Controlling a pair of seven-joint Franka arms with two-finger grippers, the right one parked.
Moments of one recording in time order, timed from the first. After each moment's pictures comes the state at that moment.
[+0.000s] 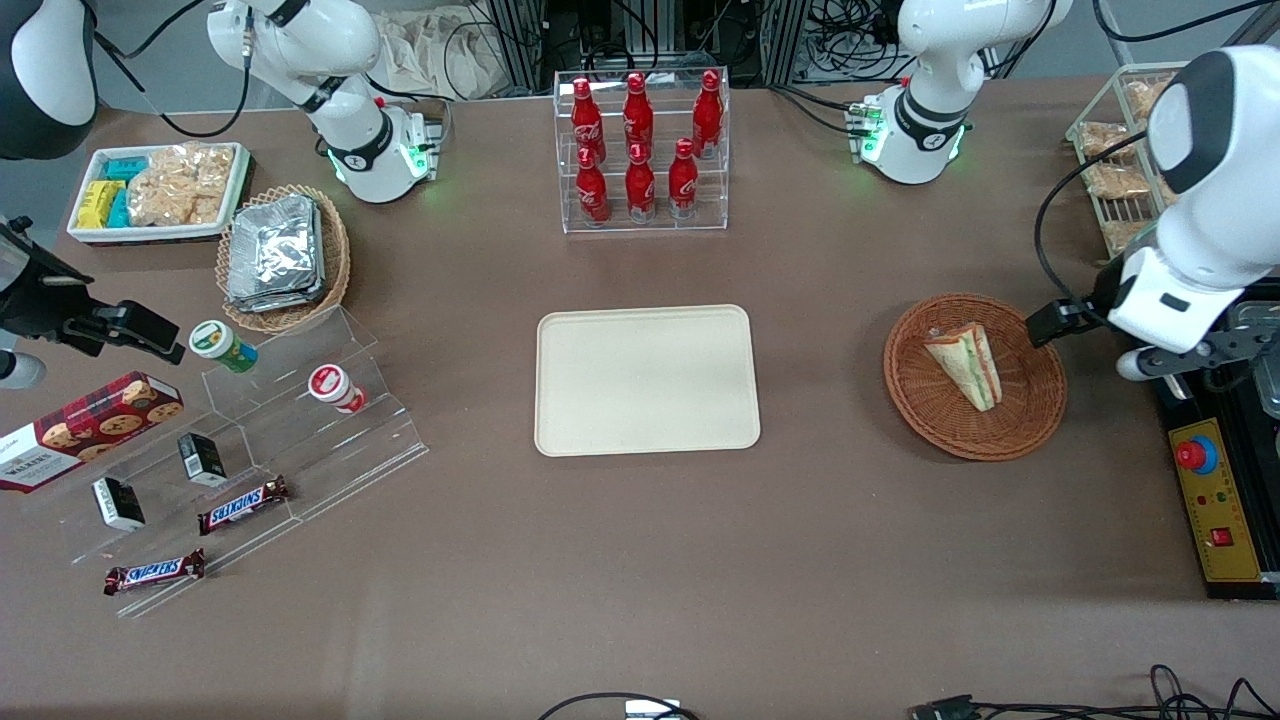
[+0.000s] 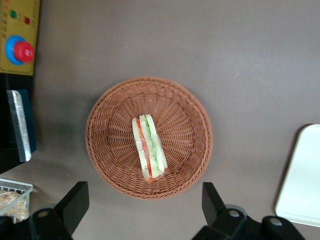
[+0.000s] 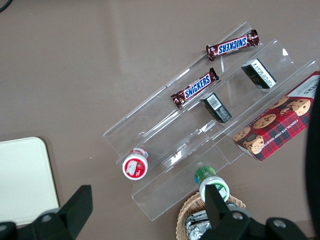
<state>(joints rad) 0.22 -0.03 -0.27 -1.92 0.06 1.83 -0.26</state>
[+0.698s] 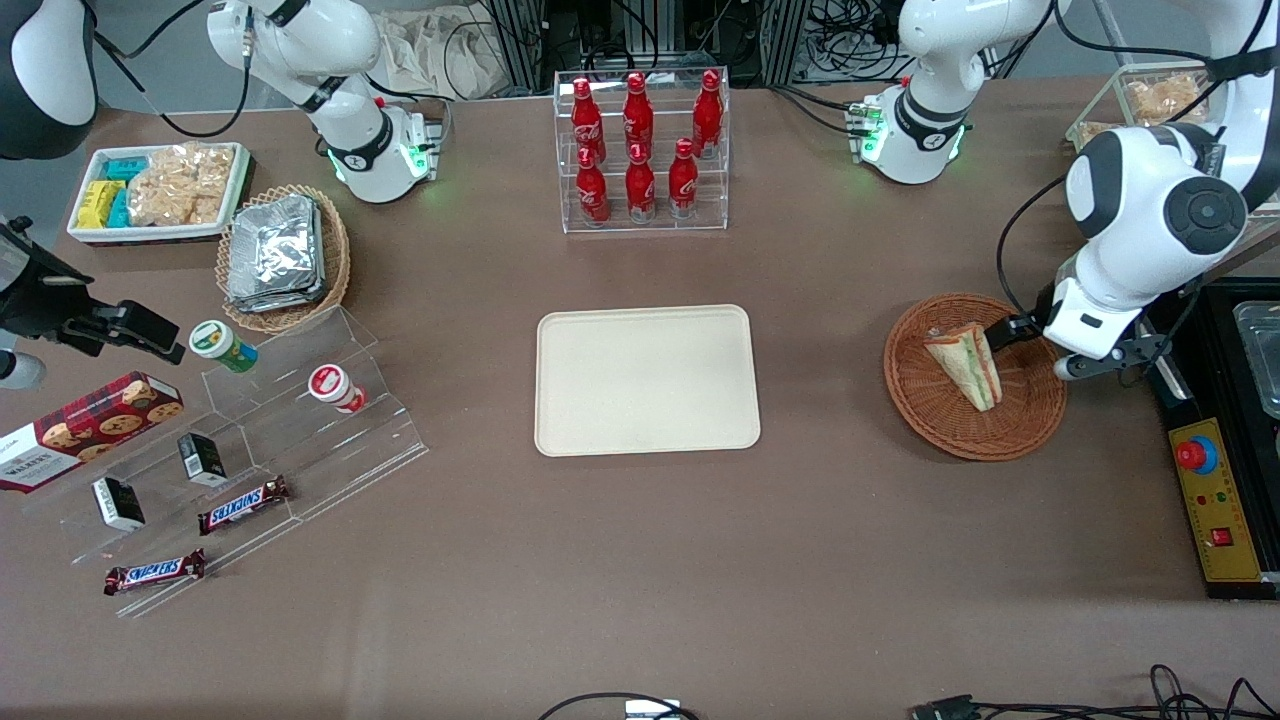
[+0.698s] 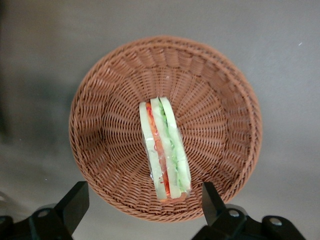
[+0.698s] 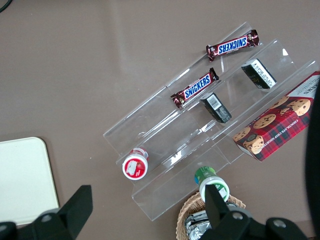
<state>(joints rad) 0.27 -0.05 -0.26 -2.31 0.06 2.17 -0.26</state>
